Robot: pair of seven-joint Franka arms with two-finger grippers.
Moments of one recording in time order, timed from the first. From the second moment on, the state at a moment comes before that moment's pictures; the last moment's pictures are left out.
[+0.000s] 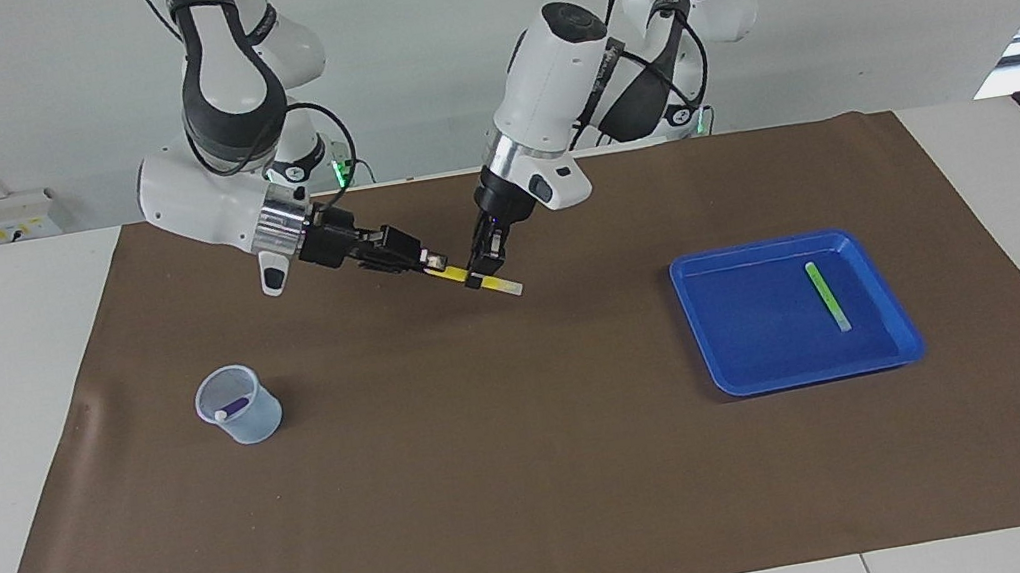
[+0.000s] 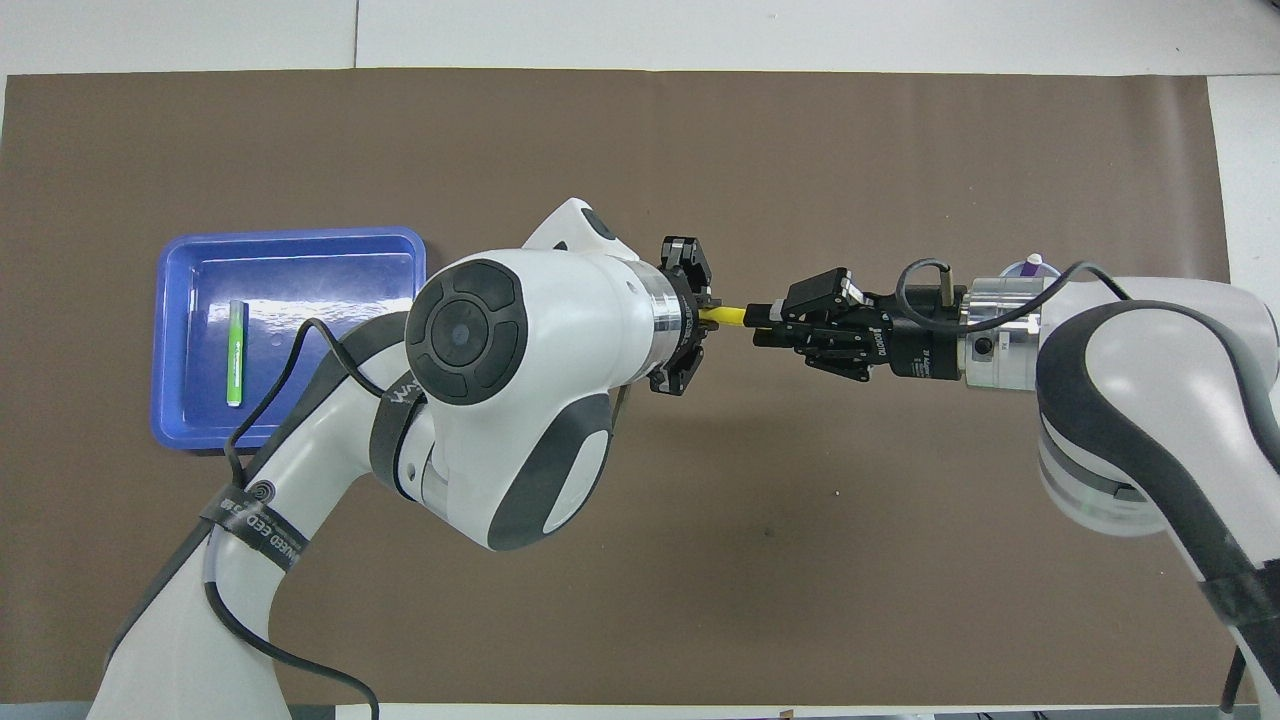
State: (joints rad) left arm -0.70 0.24 -0.04 -1.70 -0.31 2.36 -1.90; right arm 0.16 -0.03 0.03 -2.15 1.26 2.11 0.02
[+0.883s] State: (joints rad) left arm -0.70 0.24 -0.04 -1.70 -0.31 2.36 -1.83; right arm 0.16 -0.03 0.03 -2.15 1.27 2.11 0.02
